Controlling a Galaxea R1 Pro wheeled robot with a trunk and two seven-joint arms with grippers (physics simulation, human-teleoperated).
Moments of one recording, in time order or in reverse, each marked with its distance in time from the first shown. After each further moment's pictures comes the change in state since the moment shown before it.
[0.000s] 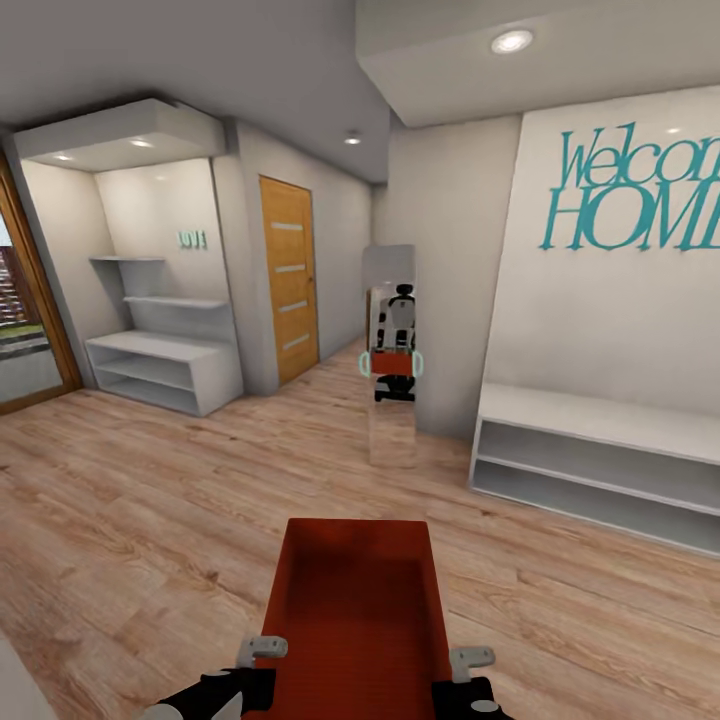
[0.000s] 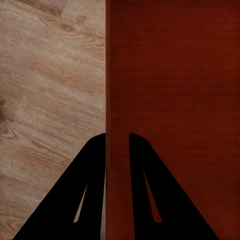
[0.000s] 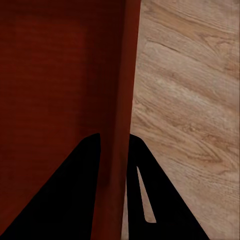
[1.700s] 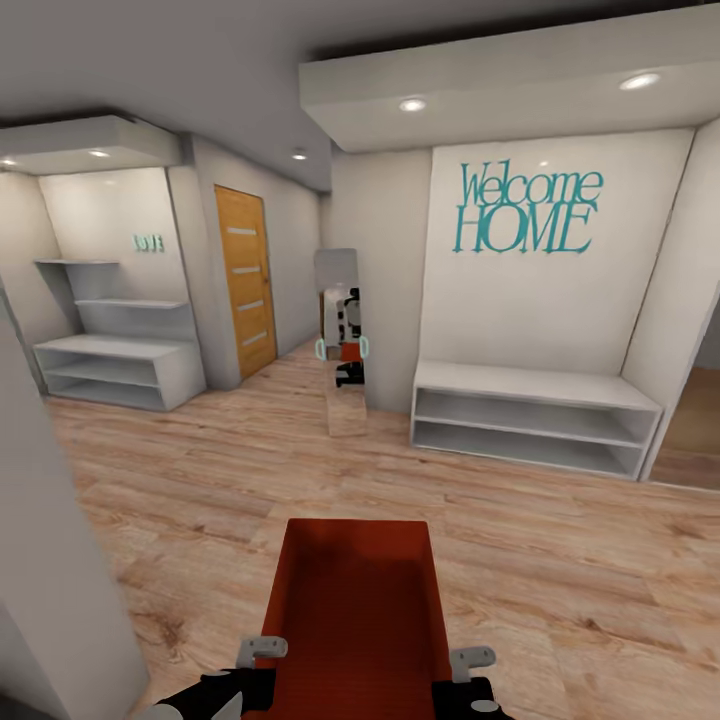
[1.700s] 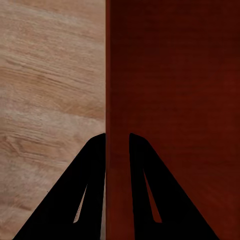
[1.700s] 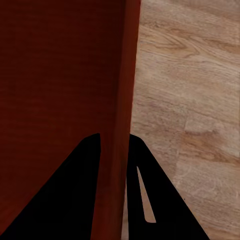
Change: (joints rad) left arm 0.000 0.000 0.000 0.001 0.000 0.000 0.000; right arm 0.000 0.000 0.000 0.000 0.000 0.000 0.000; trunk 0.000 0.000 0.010
